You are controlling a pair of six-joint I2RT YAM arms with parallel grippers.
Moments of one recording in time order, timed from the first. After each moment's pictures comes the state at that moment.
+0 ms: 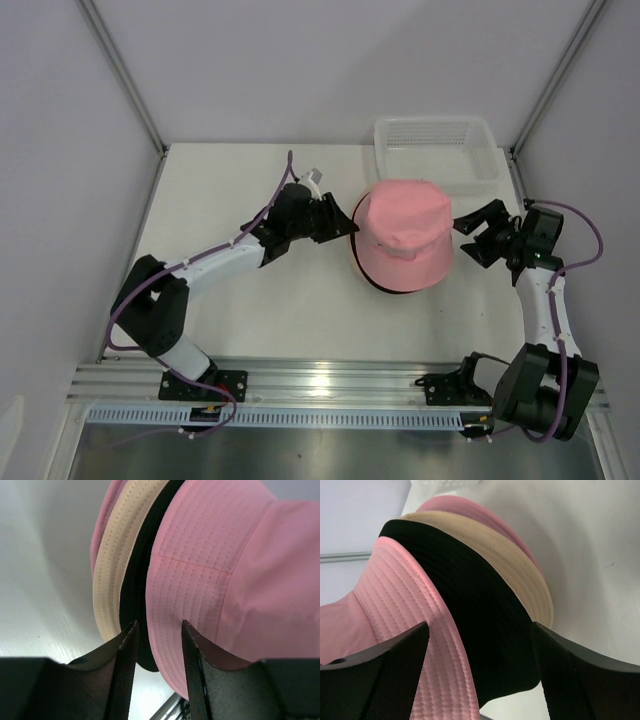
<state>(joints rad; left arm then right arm) -0.66 1.58 1.06 0.06 0.22 -0.89 -0.31 1.13 0.82 -0.36 -0.58 0.72</state>
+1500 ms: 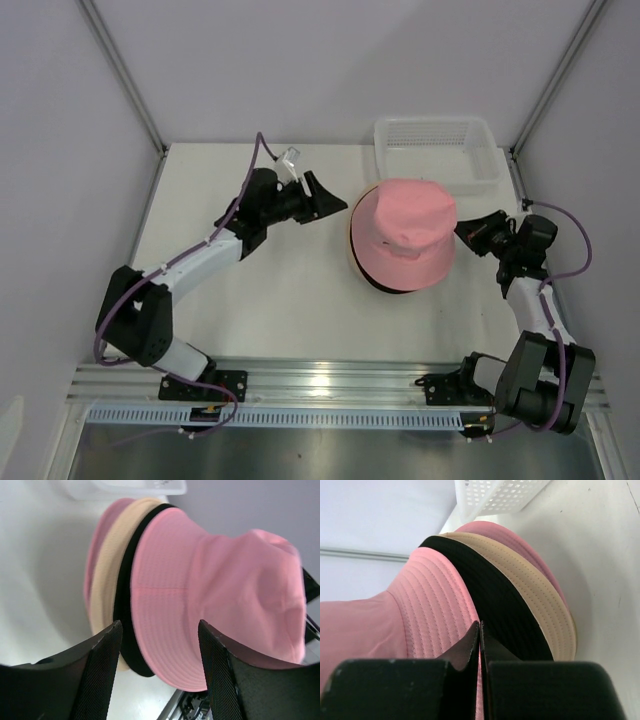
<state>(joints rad) -0.51 1.50 1.05 0.16 0.42 -0.81 -0.31 1.15 0.61 0.15 -0.68 0.89</state>
